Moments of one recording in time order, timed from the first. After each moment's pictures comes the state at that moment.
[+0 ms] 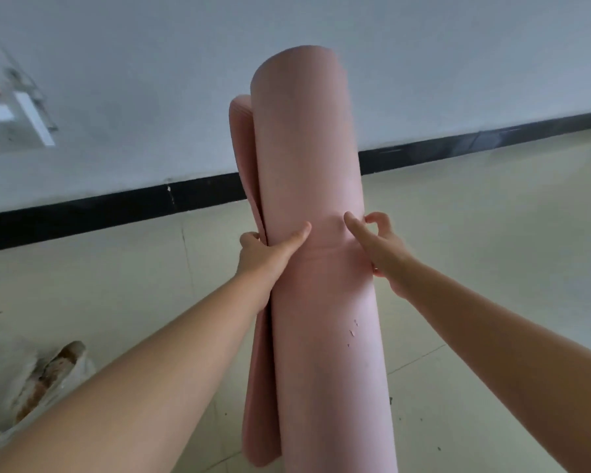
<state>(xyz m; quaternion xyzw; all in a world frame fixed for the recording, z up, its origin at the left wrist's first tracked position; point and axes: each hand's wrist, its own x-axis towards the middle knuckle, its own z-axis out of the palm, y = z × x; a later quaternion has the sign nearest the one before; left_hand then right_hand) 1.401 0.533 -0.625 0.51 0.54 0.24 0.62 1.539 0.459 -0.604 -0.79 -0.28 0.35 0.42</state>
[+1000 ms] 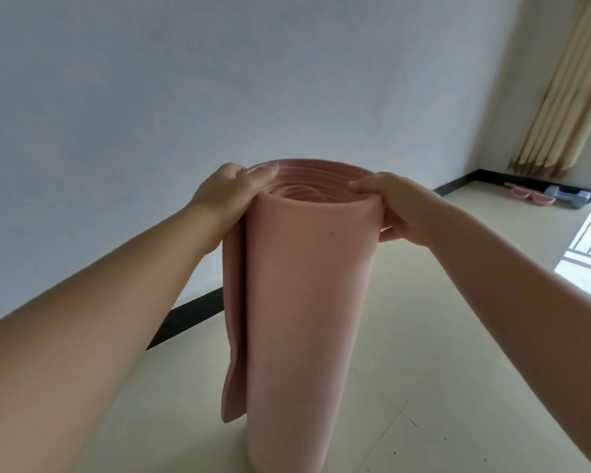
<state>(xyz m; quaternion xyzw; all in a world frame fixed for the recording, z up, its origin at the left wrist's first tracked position) 1.544 0.520 -0.327 0.78 0.31 0.24 0.48 1.681 0.370 -0.325 -0.75 -0.29 0.24 0.54</state>
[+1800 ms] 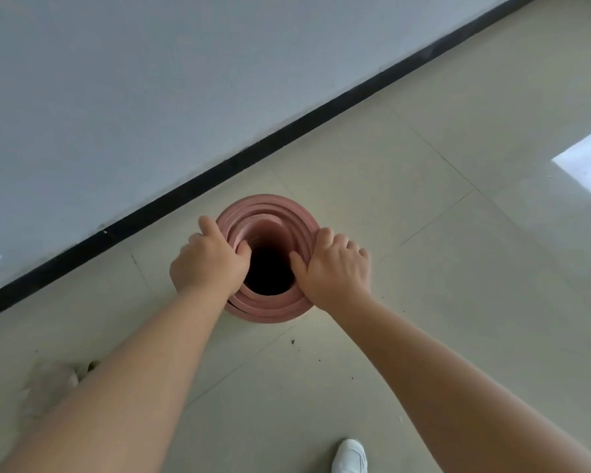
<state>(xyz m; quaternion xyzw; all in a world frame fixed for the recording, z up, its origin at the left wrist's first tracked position) 1.591 0.471 -0.295 0.81 0.56 -0.11 0.13 1.684 0.366 -0.306 -0.90 -0.37 0.20 0.04</state>
